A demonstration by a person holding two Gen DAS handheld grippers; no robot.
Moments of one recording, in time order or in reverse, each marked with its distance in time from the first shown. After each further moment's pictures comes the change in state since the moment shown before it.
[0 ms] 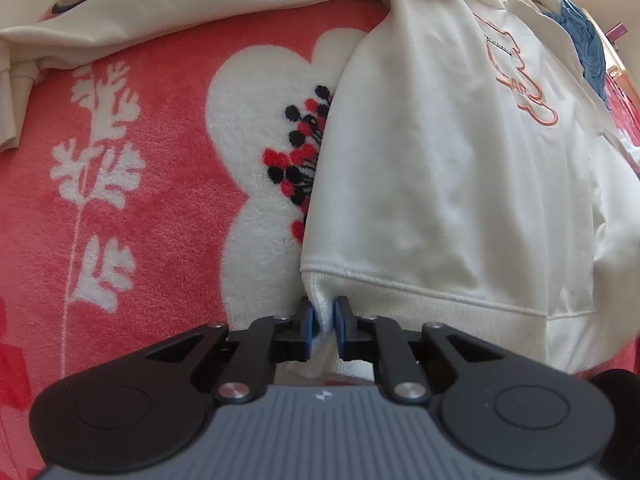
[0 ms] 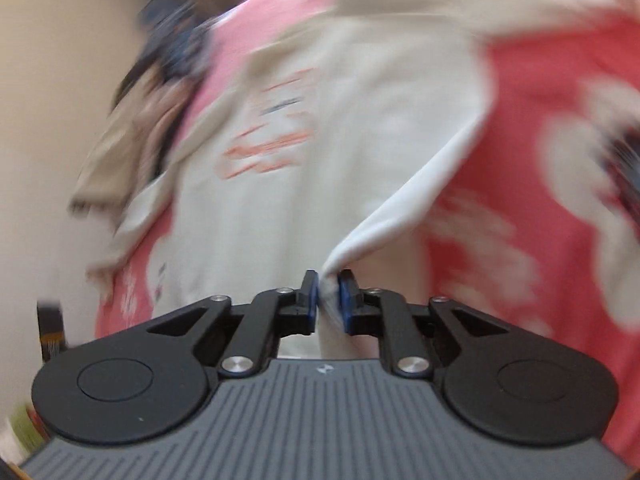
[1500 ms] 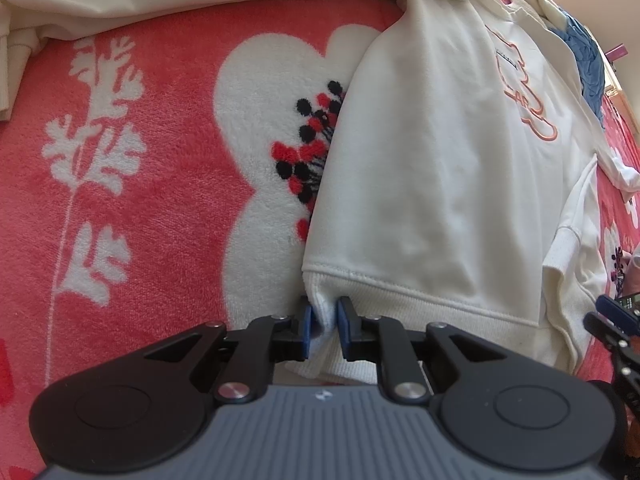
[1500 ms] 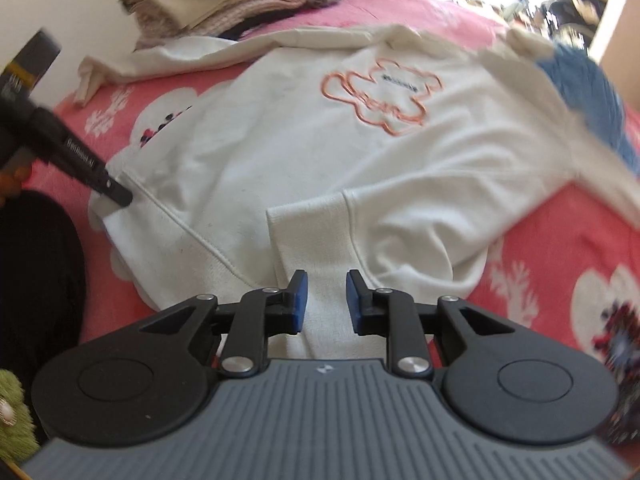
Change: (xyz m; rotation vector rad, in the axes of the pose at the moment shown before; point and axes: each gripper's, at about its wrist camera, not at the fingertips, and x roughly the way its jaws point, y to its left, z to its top) left arm 0.006 0.021 0.000 -0.057 0.018 -0.067; right arm 0.027 0.080 -0.077 -0.634 -0.026 -0.263
